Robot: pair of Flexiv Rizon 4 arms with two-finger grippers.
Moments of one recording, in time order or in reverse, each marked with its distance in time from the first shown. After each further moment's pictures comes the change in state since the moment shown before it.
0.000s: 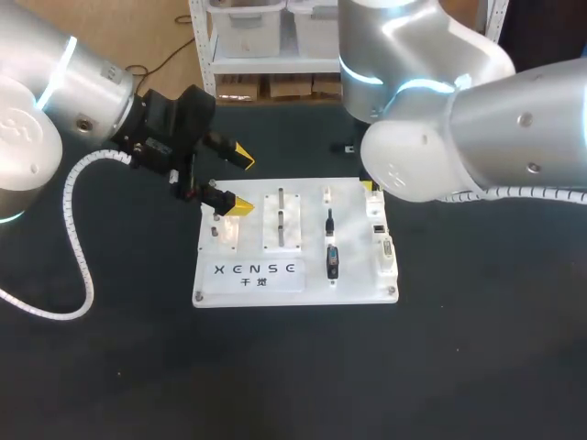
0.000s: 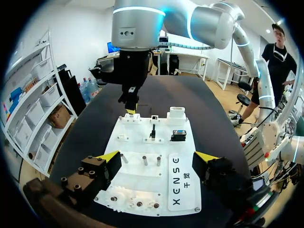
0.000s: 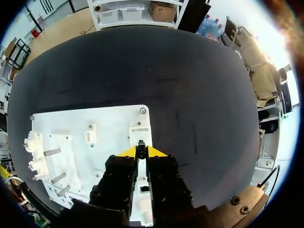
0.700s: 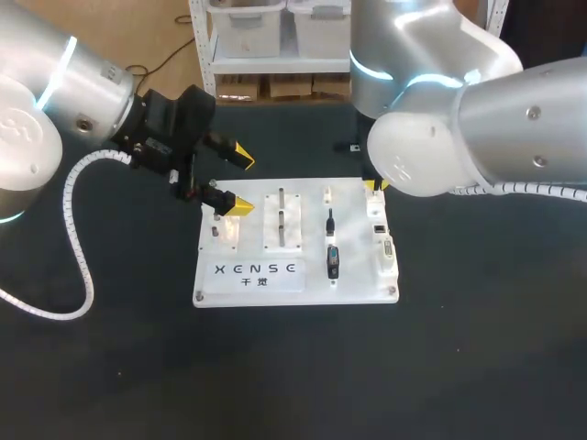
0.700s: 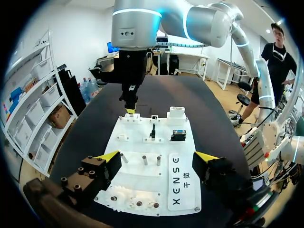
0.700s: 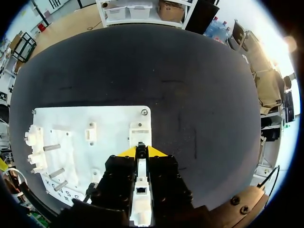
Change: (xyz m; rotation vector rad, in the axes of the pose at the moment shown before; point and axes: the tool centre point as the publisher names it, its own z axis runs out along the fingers) left arm 0.000 0.000 0.000 0.000 0.000 0.000; right arm -0.003 -0.003 0.001 -0.034 0.011 -0.066
